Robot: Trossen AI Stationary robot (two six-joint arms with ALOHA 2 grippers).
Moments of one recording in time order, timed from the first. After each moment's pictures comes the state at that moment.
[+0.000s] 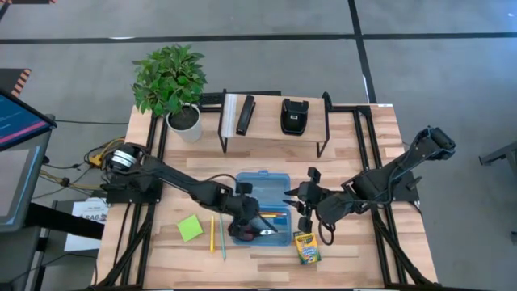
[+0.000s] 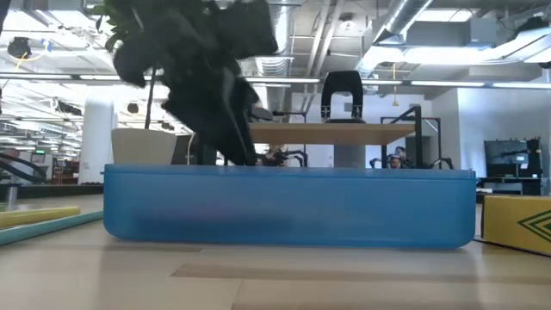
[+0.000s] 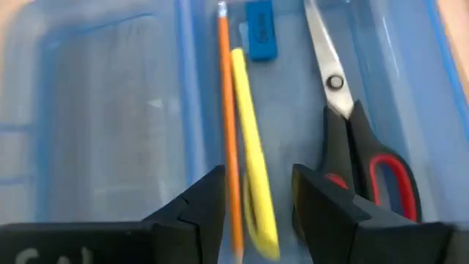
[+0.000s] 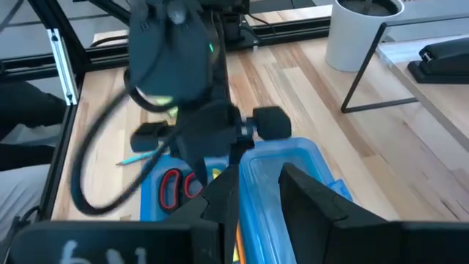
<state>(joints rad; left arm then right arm) -0.31 1.79 1.14 -0.36 -0.14 -0.10 0.53 1.38 1.17 -0.43 0.64 0.48</state>
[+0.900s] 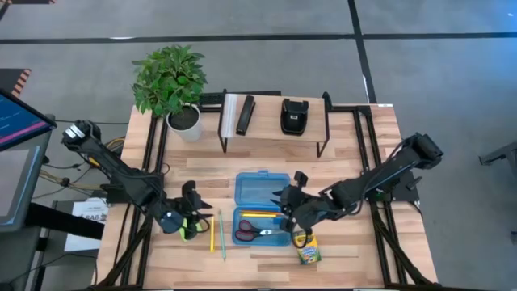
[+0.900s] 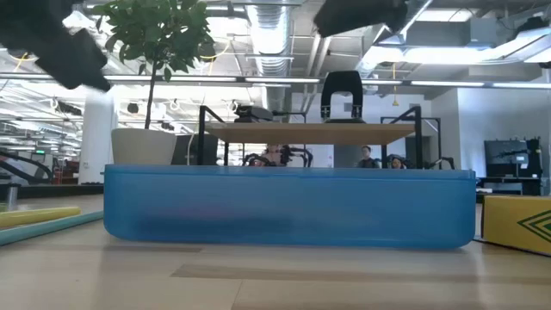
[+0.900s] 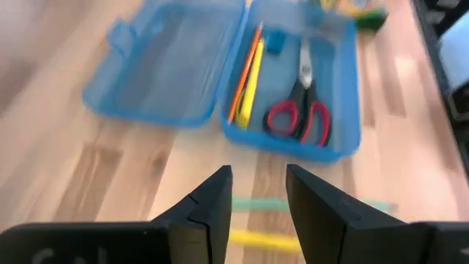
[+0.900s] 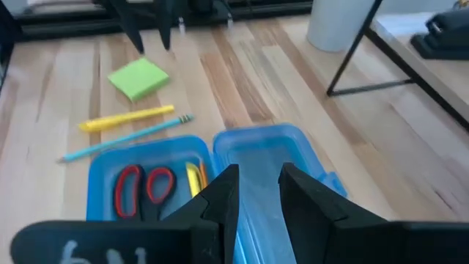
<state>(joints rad) -0.70 1.10 0.61 -0.36 -0.55 -0.72 0.47 1.58 1.17 -0.31 0.69 0.47</state>
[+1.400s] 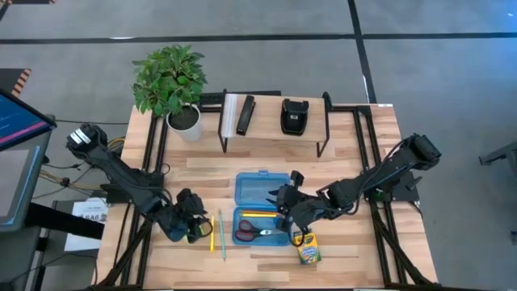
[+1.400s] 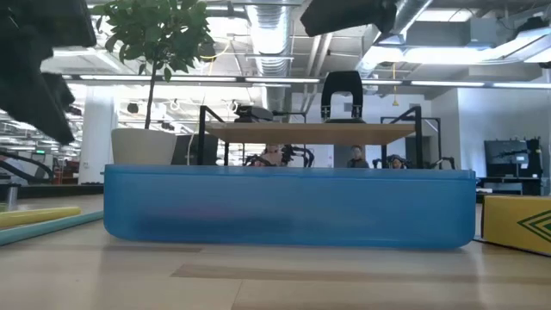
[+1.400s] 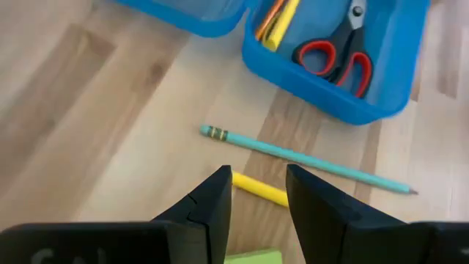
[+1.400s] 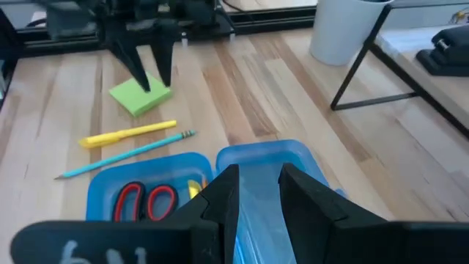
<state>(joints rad) -0.74 1.26 0.61 -0.42 -0.50 -1.10 0.45 1.59 1.17 -0.25 0.68 0.43</state>
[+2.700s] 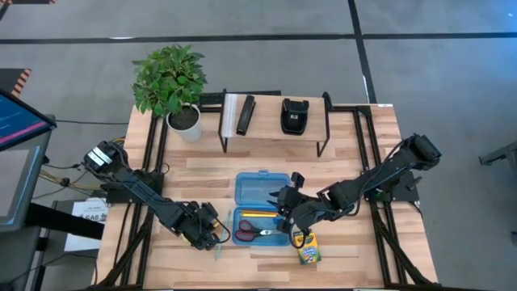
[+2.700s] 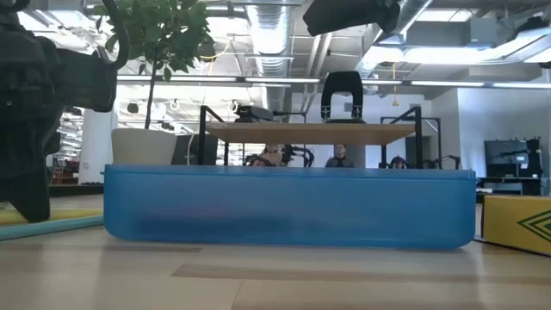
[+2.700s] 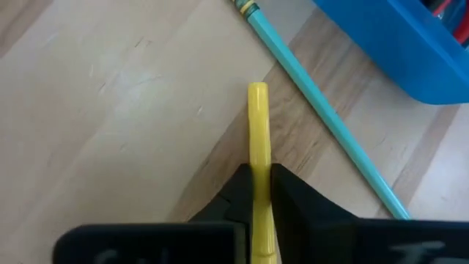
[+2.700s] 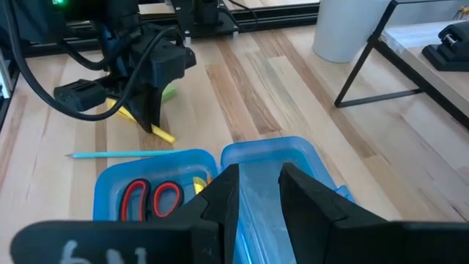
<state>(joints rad) -0.64 1.63 0.75 -0.38 -0.27 -1.29 0.46 1.59 1.17 -0.25 0.68 0.45</state>
